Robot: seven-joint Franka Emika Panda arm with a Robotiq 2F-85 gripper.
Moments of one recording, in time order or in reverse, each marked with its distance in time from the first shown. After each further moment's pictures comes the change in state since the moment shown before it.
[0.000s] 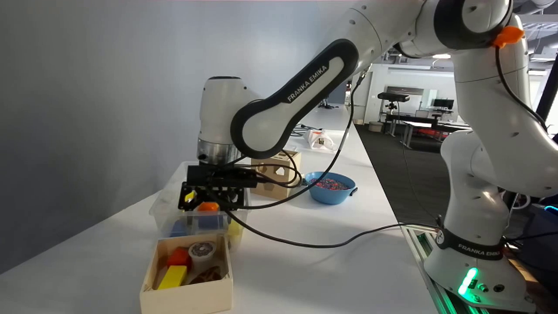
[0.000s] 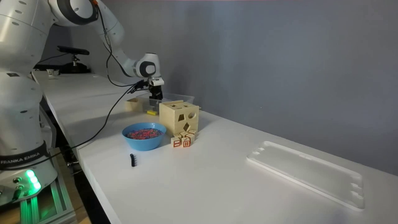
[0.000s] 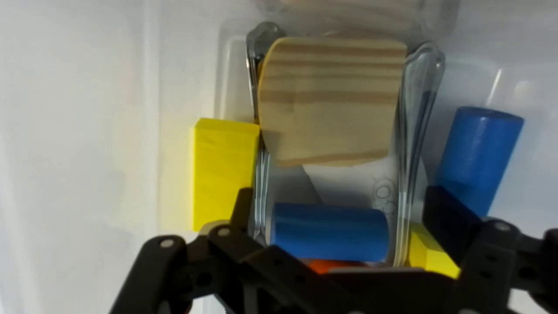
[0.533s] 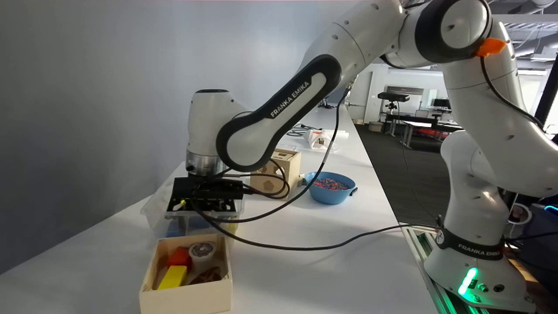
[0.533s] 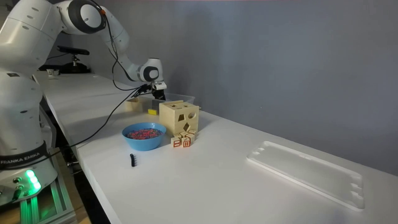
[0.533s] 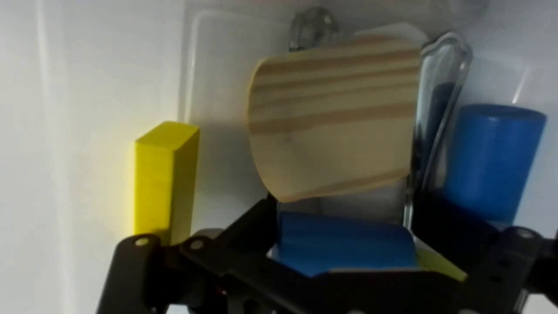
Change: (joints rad) arm 0.001 0.113 -0.002 0.106 -0.001 0.008 0.023
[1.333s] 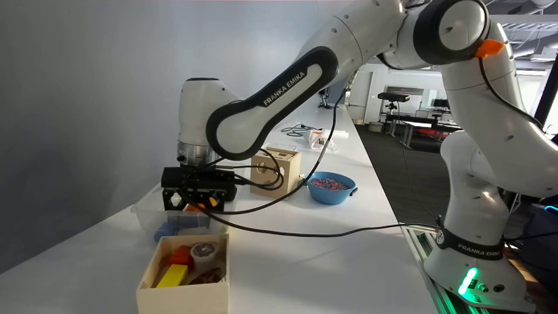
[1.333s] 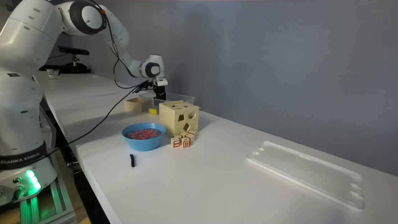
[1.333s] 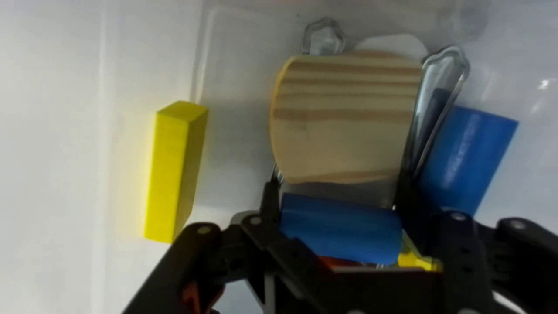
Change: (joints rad) arm 0.002 0.003 0.003 0.076 0.000 -0.080 0.015
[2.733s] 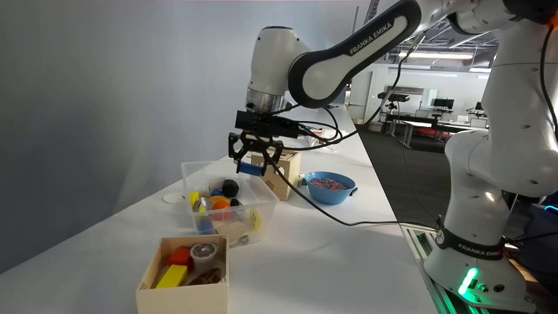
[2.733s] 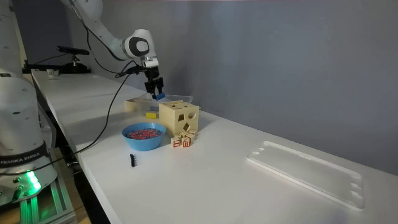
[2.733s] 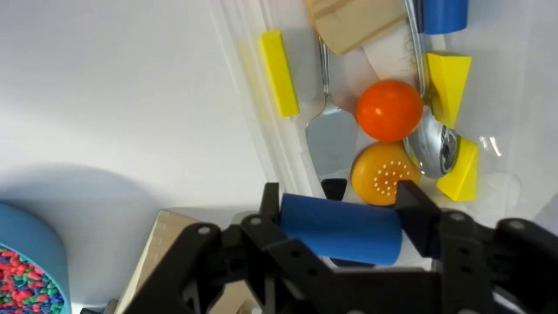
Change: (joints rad) arm -0.148 -0.533 0.033 -0.469 -0.162 -0.005 0.129
